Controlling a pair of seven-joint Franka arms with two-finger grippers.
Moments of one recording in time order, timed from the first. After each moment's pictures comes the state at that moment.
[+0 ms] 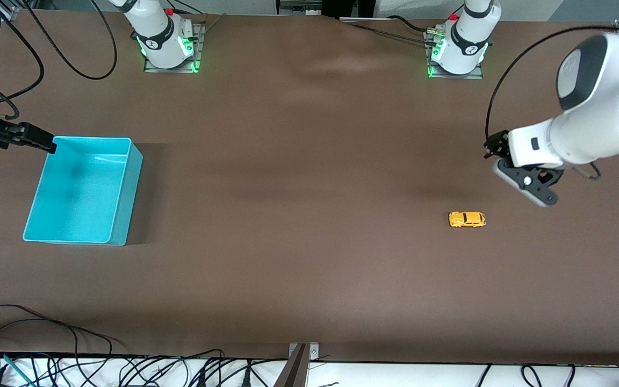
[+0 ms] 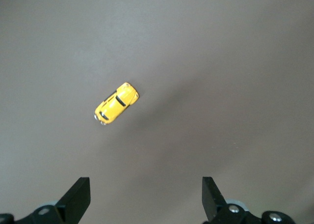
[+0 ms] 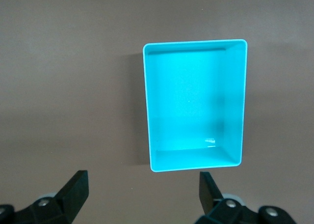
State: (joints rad) left arm -0.05 0.23 -0.08 -1.65 -0.01 1.70 0.62; right arm 0.03 0.13 -0.05 -1.49 -0.04 1.55 0.06
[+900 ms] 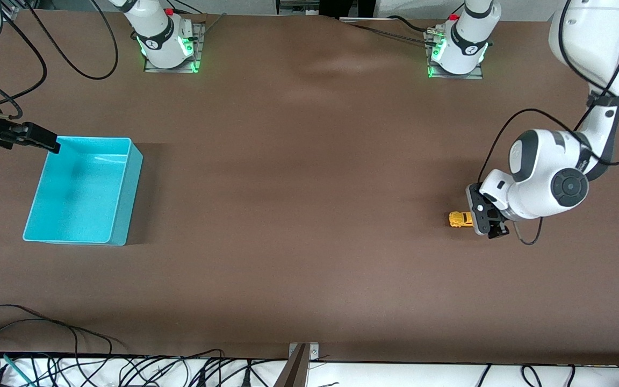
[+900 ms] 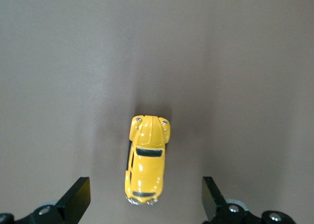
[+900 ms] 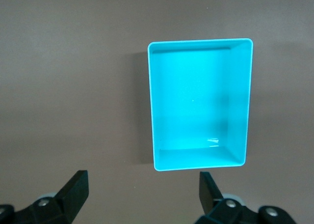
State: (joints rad) left arm 0.01 0.51 -0.07 -1.82 0.00 2.22 1.40; right arm 0.04 0.13 -0.05 -1.49 -0.03 1.54 0.06
